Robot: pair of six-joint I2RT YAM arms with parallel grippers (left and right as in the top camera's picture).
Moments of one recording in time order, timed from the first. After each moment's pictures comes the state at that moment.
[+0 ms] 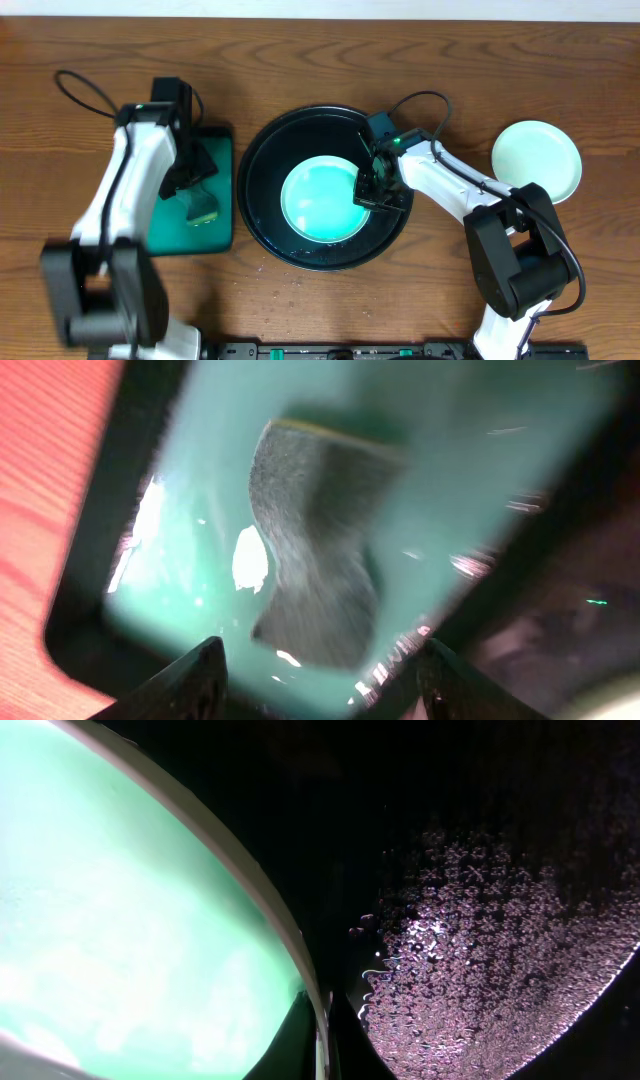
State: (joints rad) left arm 0.02 1.70 1.29 -1.08 -0.11 -0.54; right arm 0.49 1.95 1.24 -0.81 -0.20 0.70
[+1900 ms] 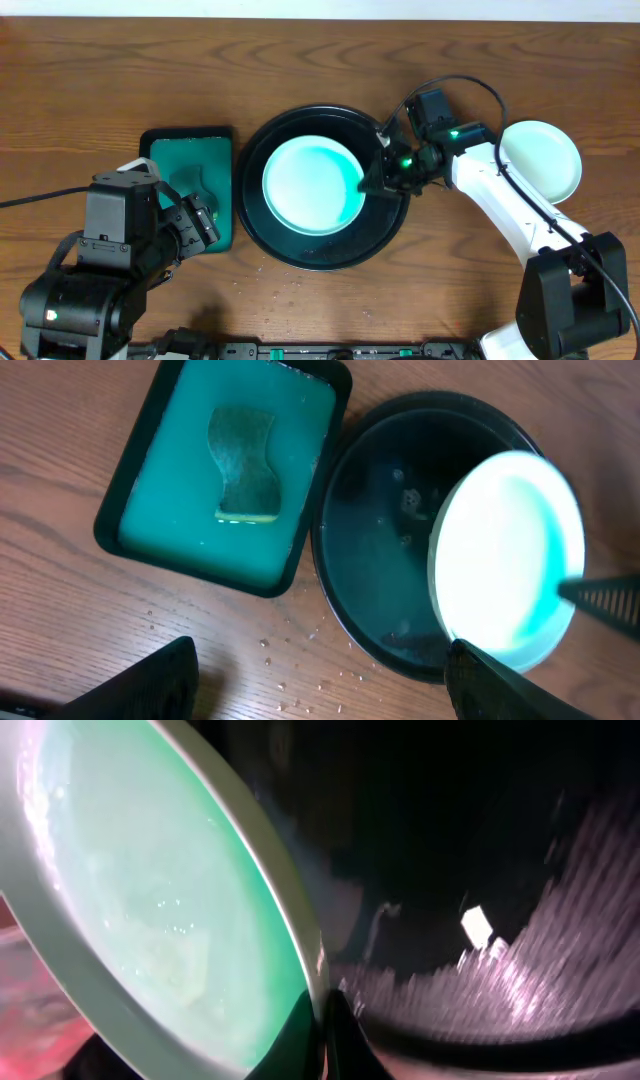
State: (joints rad) left arm -0.17 0.90 1.29 -1.36 -0.04 -0.56; right arm 0.33 1.71 1.21 -0.78 -0.65 0.38
